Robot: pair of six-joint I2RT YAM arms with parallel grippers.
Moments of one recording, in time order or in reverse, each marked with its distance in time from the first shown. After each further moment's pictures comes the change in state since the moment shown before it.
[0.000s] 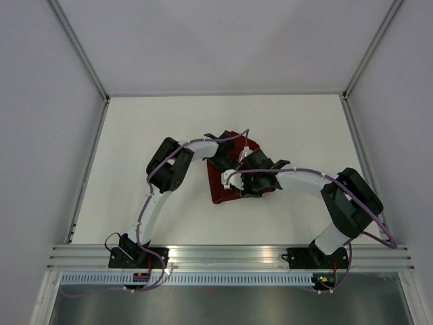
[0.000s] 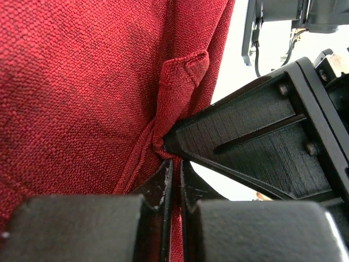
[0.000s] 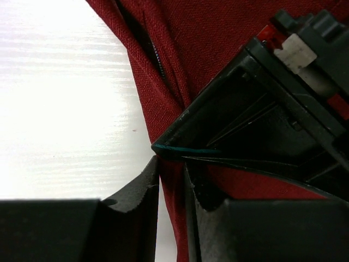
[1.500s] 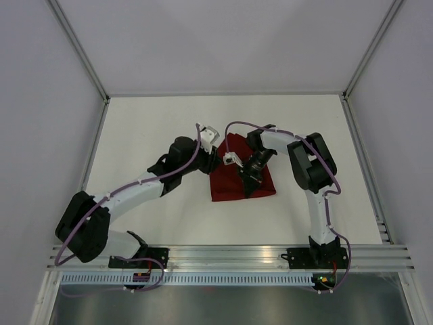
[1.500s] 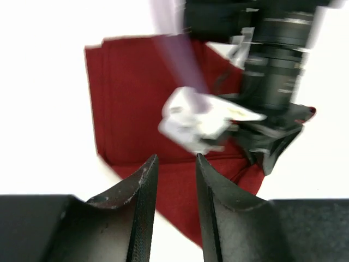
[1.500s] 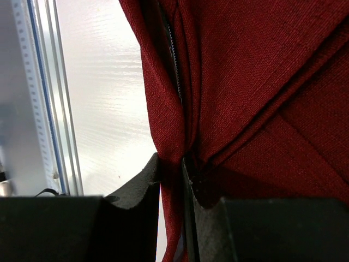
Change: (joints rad) left arm 0.026 -1.040 -0.892 0.995 -0.953 -0.379; right arm -0.219 0.587 0.659 -0.842 -0.451 -0.174
